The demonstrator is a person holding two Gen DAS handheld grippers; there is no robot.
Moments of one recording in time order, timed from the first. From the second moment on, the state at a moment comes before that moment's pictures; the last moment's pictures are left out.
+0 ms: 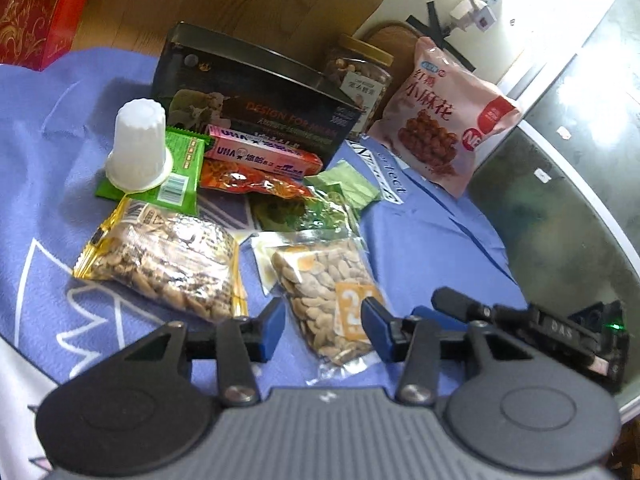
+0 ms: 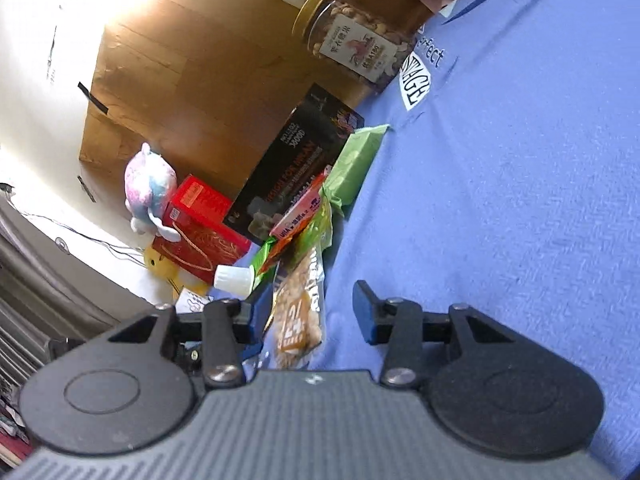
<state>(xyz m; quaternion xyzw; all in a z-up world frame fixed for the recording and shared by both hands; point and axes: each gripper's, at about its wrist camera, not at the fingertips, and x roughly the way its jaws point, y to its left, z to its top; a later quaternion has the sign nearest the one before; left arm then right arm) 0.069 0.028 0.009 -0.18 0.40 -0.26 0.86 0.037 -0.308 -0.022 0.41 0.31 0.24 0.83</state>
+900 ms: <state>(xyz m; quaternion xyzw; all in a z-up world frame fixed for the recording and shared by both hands) 0.057 0.050 -0.001 -0.24 0.38 -0.32 0.83 0.045 -0.283 -0.048 0.53 0.38 0.26 0.72</state>
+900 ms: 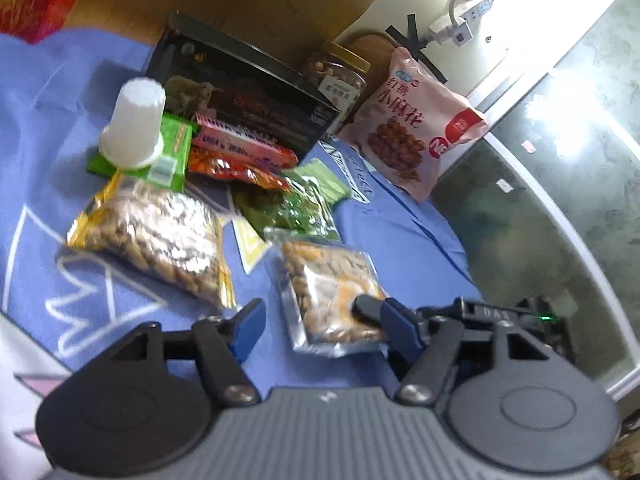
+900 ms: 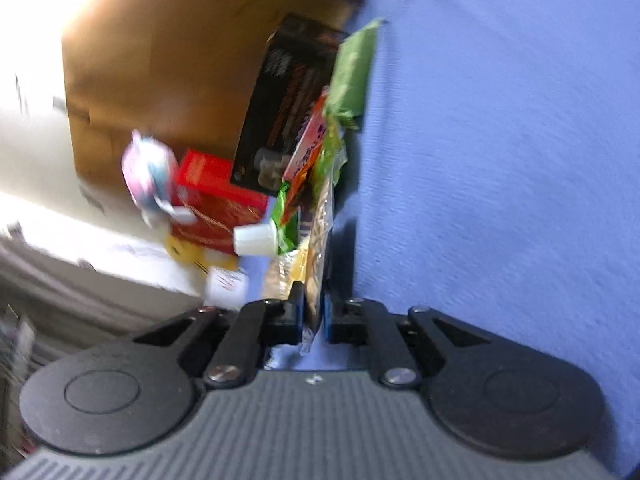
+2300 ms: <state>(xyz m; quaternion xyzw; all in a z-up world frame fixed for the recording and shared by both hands) 0.262 0.063 0.080 -0.20 0.36 -0.20 0.89 0.247 -0.182 0.061 0.24 0.33 0.24 0.88</state>
